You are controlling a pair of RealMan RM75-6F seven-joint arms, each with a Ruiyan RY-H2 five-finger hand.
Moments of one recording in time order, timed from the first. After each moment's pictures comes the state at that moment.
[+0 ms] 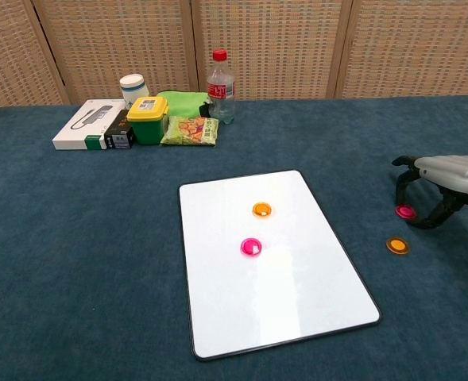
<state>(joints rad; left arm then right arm) -0.15 -1.09 0.03 -1.65 1.57 1.39 -0.18 0.64 -1.61 0.14 -1.14 -1.01 0.85 -0.26</state>
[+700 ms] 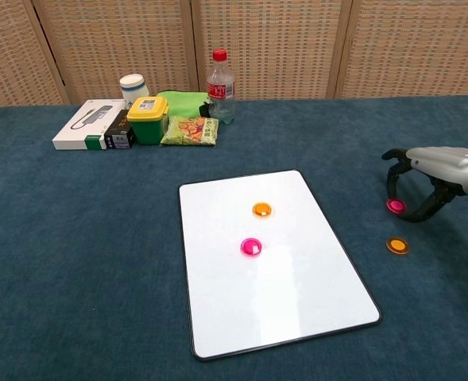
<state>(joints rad) -0.15 -1.08 0.03 -1.65 1.57 1.39 -0.18 0.64 -1.58 0.17 -1.21 -1.05 0.87 -0.24</state>
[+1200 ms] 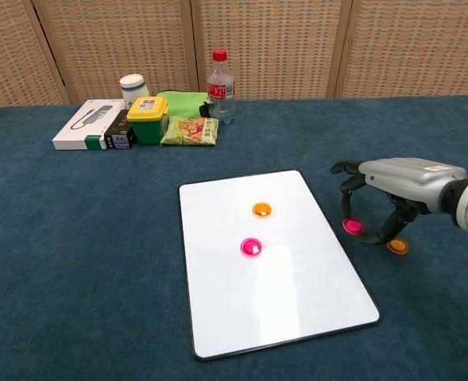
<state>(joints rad) -0.15 -1.08 0.03 -1.65 1.58 1.39 -0.19 0.66 -1.56 0.12 -1.48 -1.09 0.92 -0.38</state>
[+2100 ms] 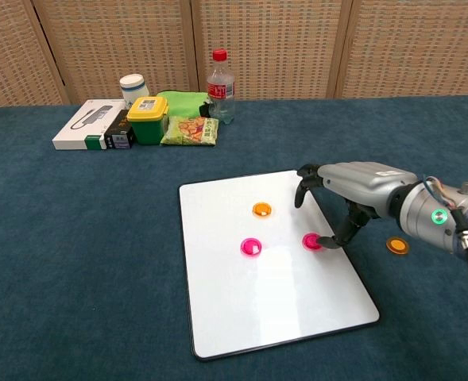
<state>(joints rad) -0.15 -1.08 0.04 -1.64 1.58 1.39 -0.20 0.72 -1.67 0.17 -1.51 -0.94 0.98 -0.53</state>
